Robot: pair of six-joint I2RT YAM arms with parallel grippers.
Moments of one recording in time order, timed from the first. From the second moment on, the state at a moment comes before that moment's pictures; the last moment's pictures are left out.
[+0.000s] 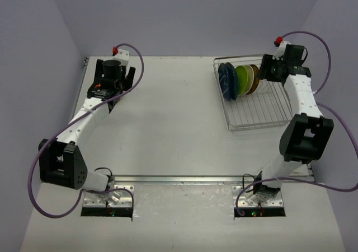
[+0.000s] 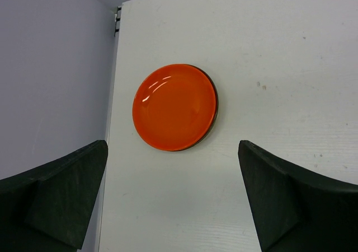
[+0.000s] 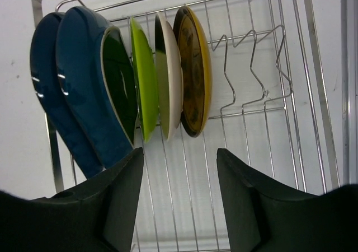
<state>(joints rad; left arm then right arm) -0.15 1.39 1.13 -0.19 -0.41 0.24 -0.21 1.70 1.48 -0.48 -0.22 -0.01</state>
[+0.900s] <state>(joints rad) -0.16 1.40 1.19 -0.25 -0.39 0.21 -0.16 2.03 1.67 -0.45 -0.08 -0.18</state>
